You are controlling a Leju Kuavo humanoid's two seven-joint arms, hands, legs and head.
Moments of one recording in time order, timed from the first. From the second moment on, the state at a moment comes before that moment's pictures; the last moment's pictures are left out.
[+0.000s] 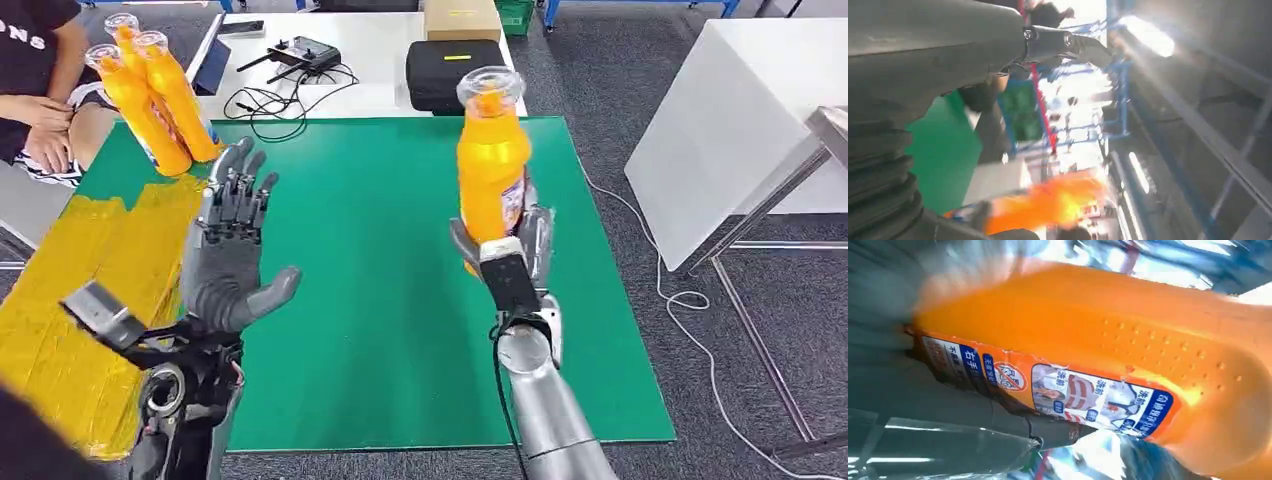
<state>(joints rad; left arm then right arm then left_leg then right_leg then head) -0.20 -0.21 -0.15 -1.35 -0.01 -0.28 -0.45 -0.31 0.26 0.14 -0.94 0.45 -0.46 -0.56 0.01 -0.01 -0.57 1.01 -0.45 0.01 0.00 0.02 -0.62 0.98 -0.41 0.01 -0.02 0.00</state>
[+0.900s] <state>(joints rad) -0.28 -0.20 -0.22 -1.05 0.10 -0.25 -0.43 -0.30 0.28 0.48 -0.97 0.60 -0.35 -0.46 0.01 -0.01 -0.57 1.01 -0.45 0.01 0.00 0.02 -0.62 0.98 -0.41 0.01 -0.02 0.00</state>
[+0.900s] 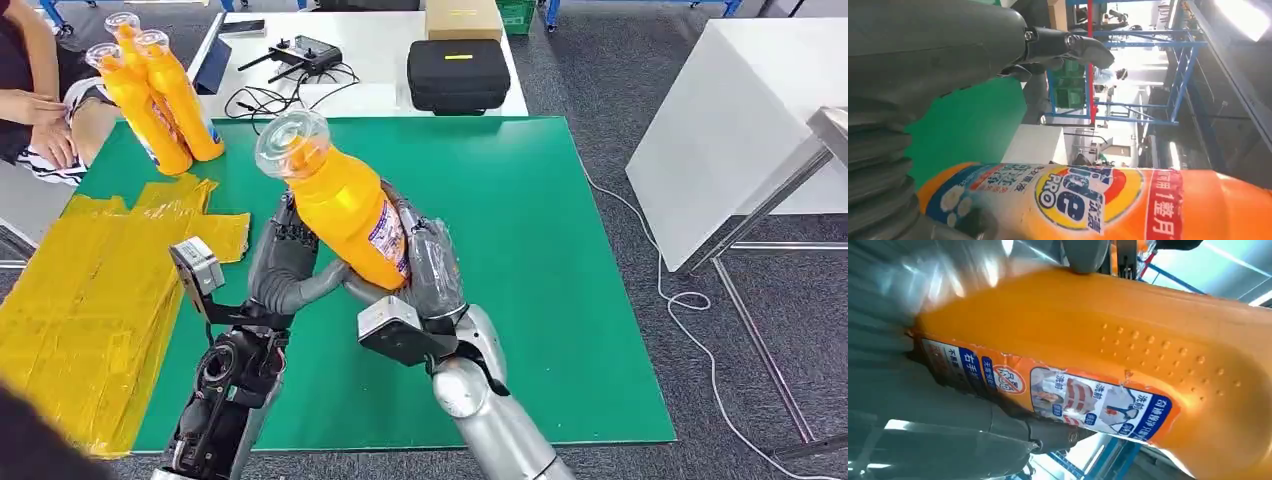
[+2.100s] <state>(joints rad) -0.26 -0.19 -0.20 -1.07 0.08 -0.22 -0.41 -0.45 0.29 0.46 -0.68 0.69 -0.37 -0.30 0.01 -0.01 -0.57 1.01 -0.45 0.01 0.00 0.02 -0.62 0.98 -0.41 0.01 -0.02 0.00</state>
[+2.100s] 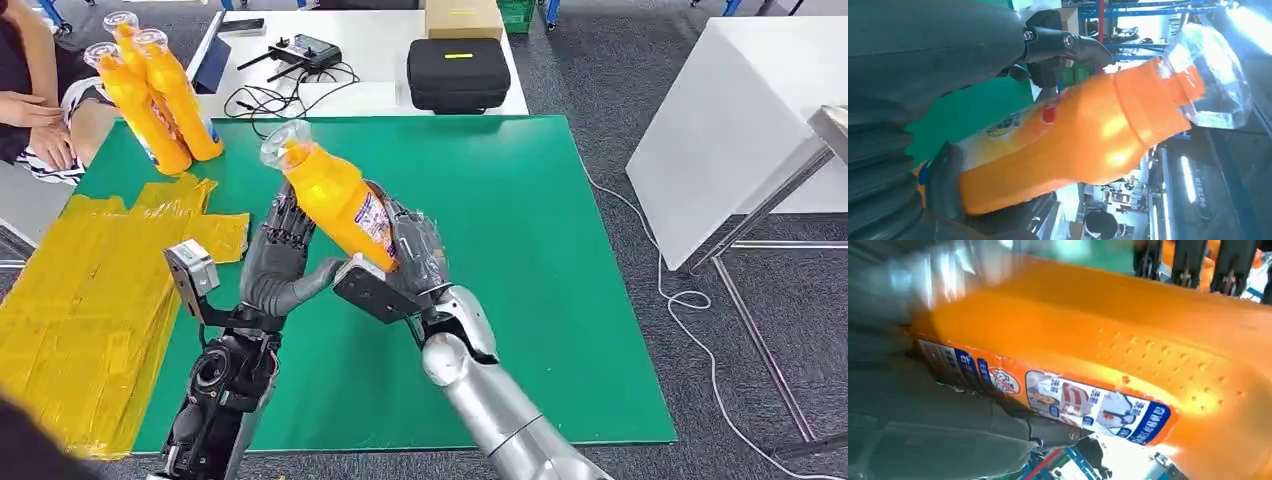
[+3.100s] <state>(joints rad) -0.28 -0.20 -0.18 -1.03 0.12 -0.24 -0.43 -0.42 0.32 0.57 -0.67 0.92 -0.37 -0.36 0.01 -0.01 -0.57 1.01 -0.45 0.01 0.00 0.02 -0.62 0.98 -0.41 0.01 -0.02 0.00</state>
